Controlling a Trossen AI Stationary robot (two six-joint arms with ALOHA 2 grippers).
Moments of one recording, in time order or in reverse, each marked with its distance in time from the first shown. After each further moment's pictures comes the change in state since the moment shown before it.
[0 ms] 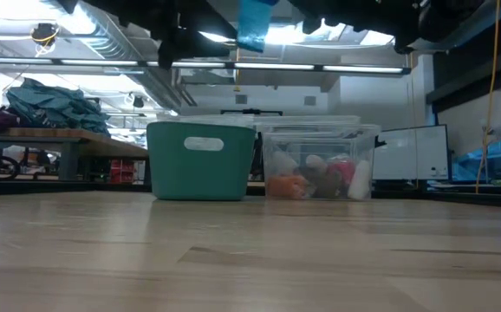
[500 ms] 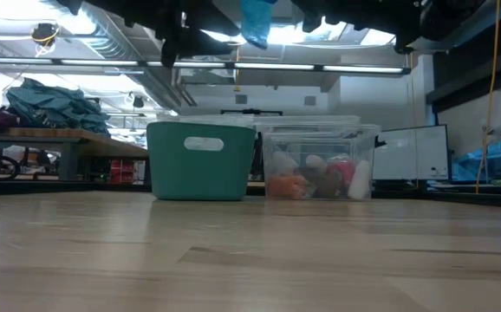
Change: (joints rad) left arm 0.023 0.001 0.000 0.053 -0.011 0.008; right arm 0.004 0.000 0.000 0.000 0.015 0.001
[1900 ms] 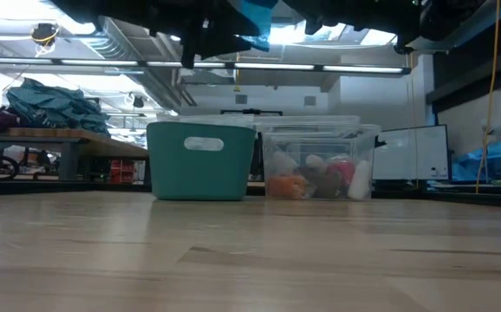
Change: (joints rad) left arm 0.039 0.135 0.000 0.285 0.002 0.130; right arm -0.001 0.000 0.000 0.012 0.095 -0.002
